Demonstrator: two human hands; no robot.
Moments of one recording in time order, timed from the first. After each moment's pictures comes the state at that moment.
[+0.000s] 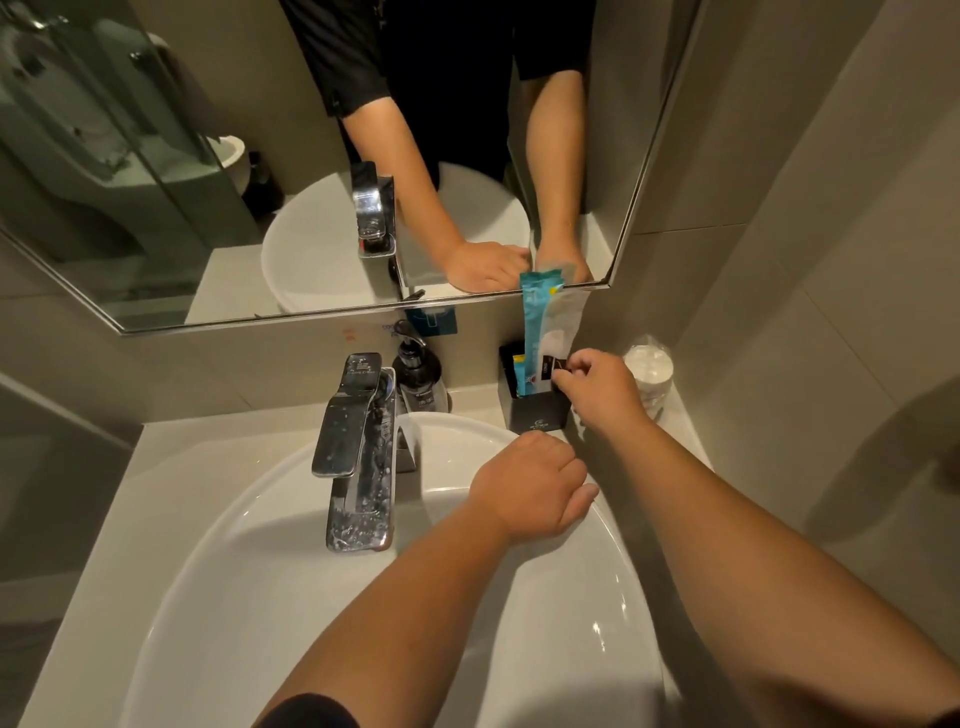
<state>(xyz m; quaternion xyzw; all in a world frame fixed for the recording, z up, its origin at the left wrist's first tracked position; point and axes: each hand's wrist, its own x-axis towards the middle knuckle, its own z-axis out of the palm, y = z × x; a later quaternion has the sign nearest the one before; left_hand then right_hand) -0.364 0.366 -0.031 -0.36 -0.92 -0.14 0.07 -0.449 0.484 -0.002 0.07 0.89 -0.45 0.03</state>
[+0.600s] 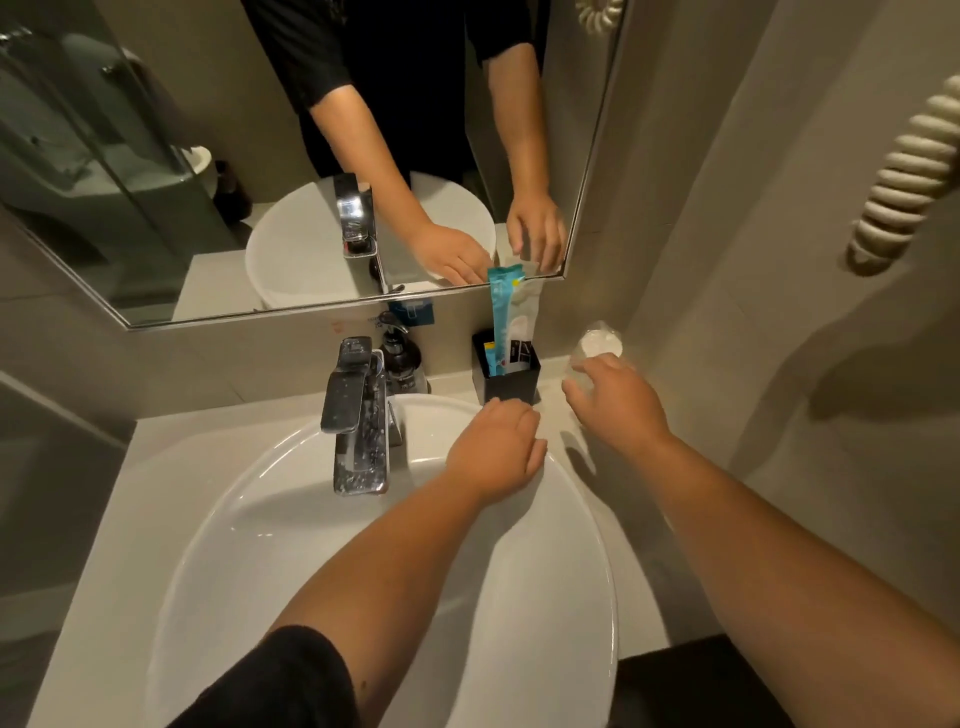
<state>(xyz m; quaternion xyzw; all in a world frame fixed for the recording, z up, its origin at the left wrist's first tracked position) -0.344 0.360 -0.006 -0.26 -0.95 -0.16 0.03 -0.378 0.534 0.027 -0.02 0.97 -0.23 -0.04</state>
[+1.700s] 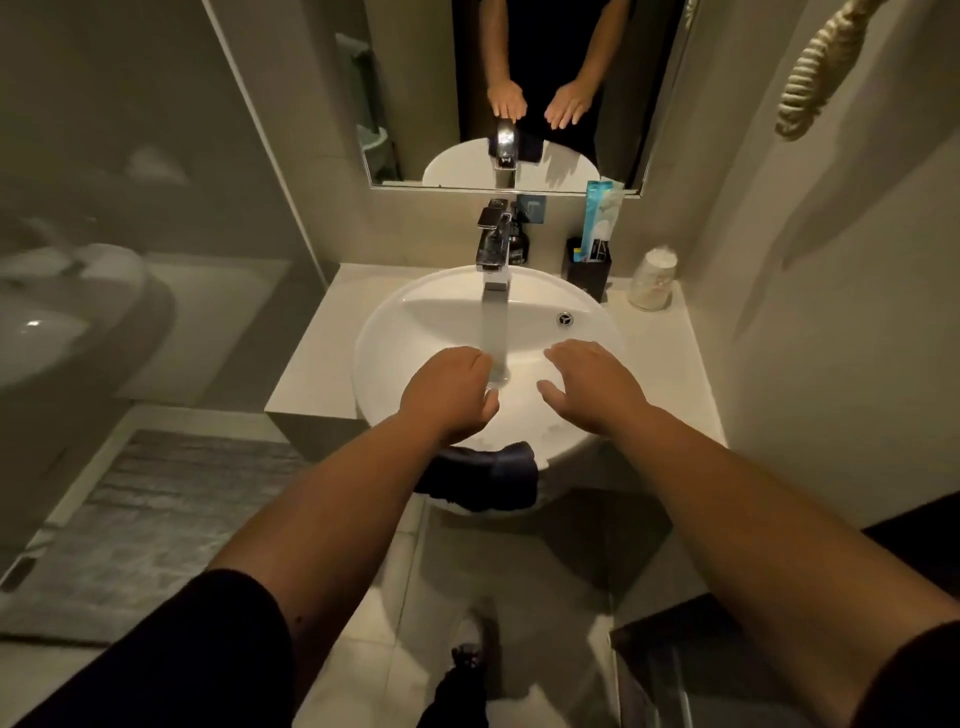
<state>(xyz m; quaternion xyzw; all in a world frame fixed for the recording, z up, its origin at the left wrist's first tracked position) -0.034 0.290 0.074 -0.06 -0.99 -0.07 0.08 -0.105 0.486 0.072 -0.28 0.95 -0.14 0.01</state>
